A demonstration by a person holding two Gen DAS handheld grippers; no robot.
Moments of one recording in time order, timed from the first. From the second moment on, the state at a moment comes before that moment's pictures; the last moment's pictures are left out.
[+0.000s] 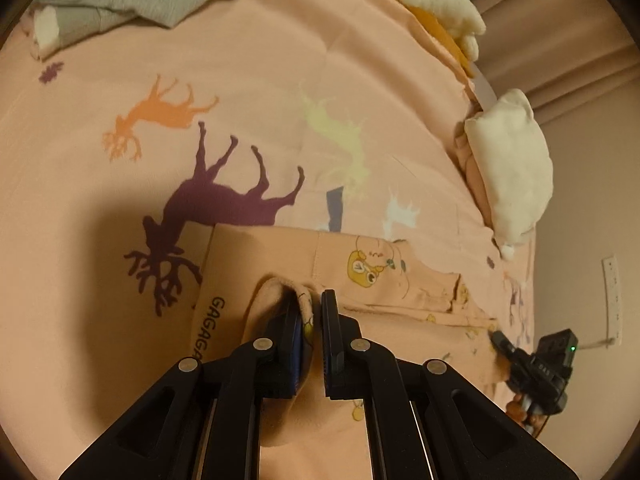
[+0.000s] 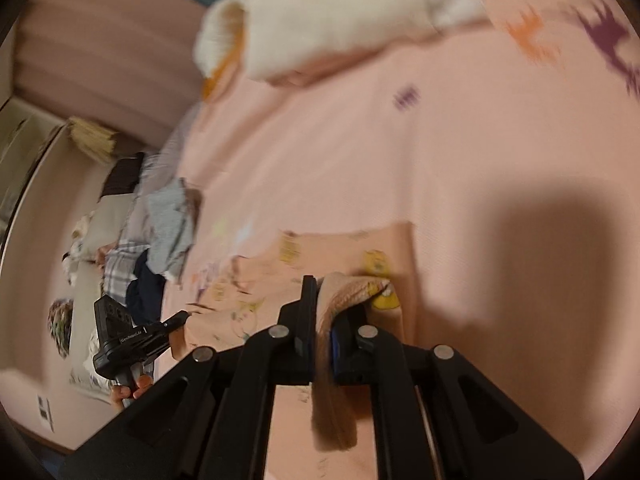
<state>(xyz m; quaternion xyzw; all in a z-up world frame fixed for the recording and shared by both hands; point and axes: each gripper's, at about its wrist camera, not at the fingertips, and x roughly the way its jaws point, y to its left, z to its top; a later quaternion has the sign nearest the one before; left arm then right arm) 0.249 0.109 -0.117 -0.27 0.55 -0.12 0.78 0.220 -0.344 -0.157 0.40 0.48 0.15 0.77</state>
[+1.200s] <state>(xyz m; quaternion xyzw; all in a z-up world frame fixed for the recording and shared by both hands) 0.284 0.159 -0.103 -0.43 0.50 -0.06 0.75 0.254 -0.386 -0.160 0.56 0.40 0.09 0.72</state>
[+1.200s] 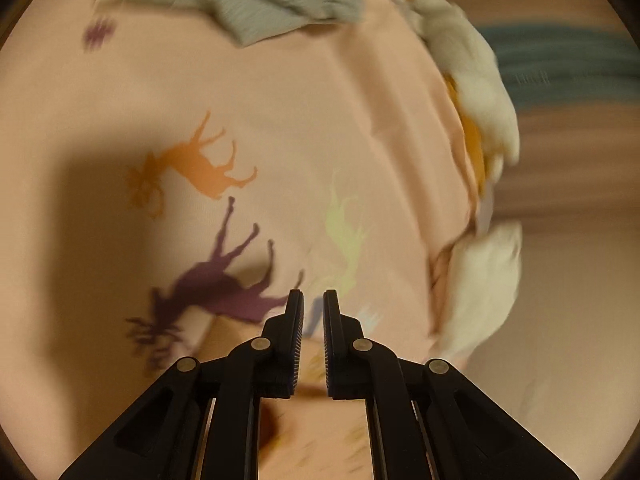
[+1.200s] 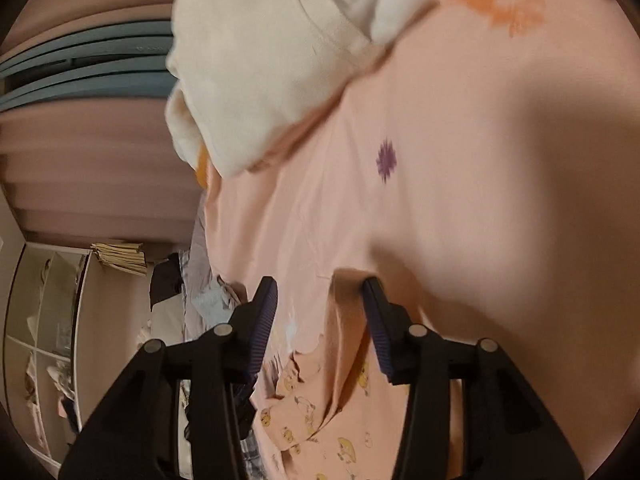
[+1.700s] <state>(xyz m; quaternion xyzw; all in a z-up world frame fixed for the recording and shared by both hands) 0.198 0.052 -0.124 -0.11 0.60 -0.20 0.77 0.194 -0.270 -0.121 0.25 0.49 0.25 0.79</state>
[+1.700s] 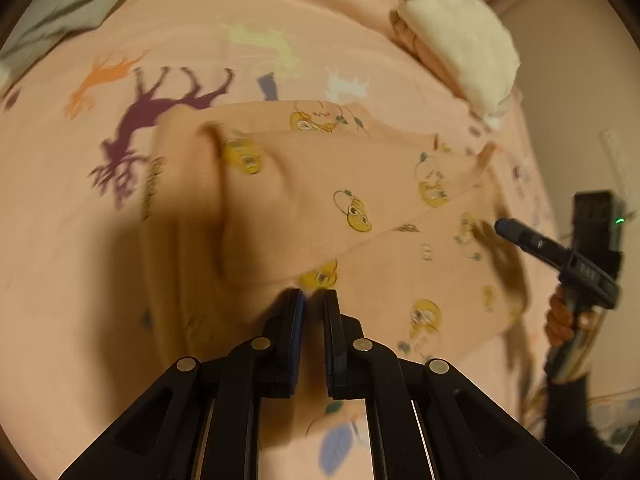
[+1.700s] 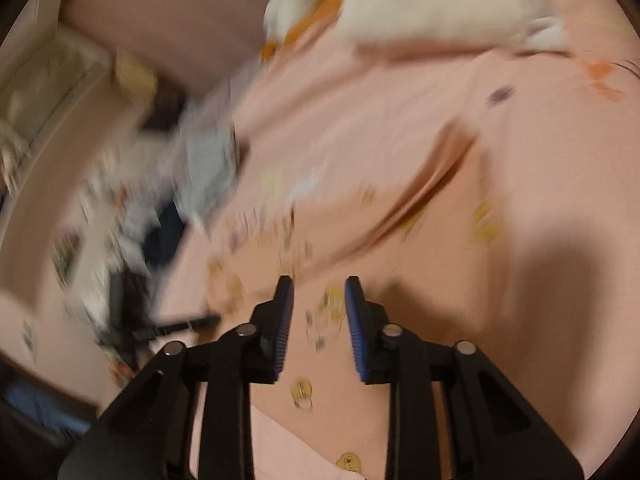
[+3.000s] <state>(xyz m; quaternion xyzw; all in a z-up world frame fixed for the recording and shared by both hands) 0.170 0.111 -0.104 -0.25 0.53 -0.18 0.79 0.117 -0.327 -0.133 0.29 0.49 0.15 0.81</state>
